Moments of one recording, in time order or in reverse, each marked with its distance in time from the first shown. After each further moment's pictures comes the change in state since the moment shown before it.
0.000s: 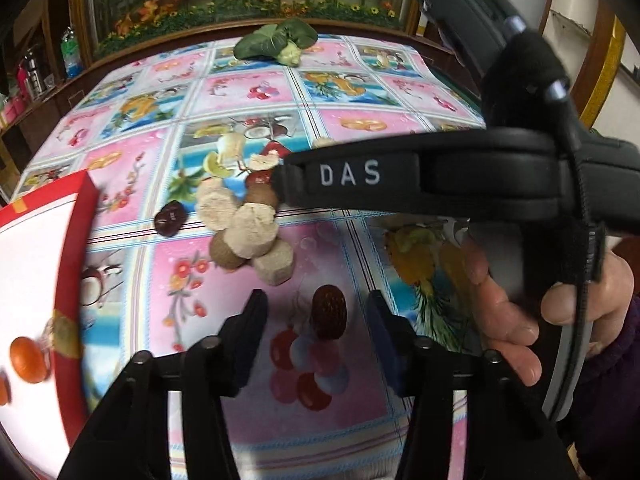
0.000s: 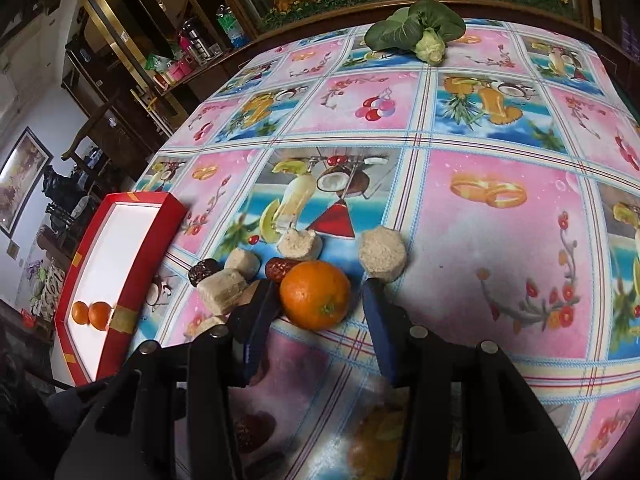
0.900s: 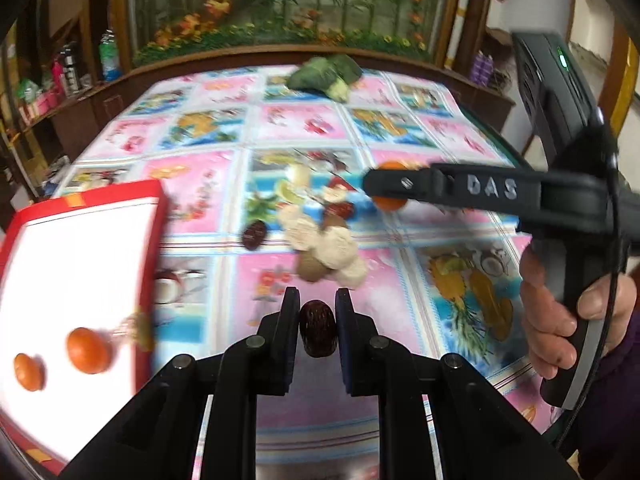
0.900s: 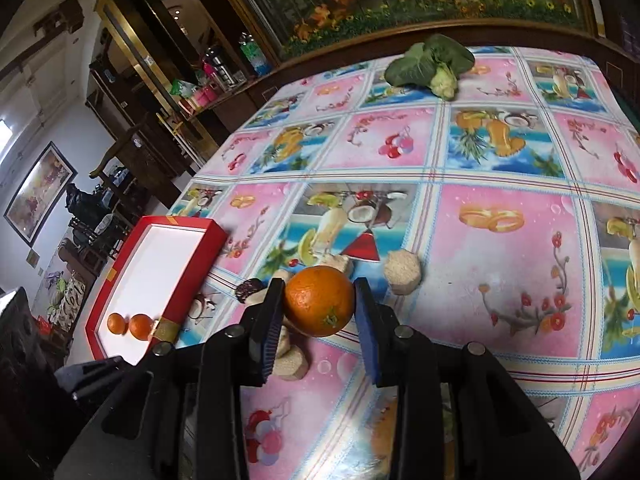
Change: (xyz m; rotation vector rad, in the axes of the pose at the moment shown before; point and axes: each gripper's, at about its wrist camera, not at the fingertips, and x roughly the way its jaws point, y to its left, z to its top) left arm -0.043 0.038 -0.002 -0.077 -0.119 0.095; right arm -0.034 0.009 0.000 -0.007 -0.110 0.089
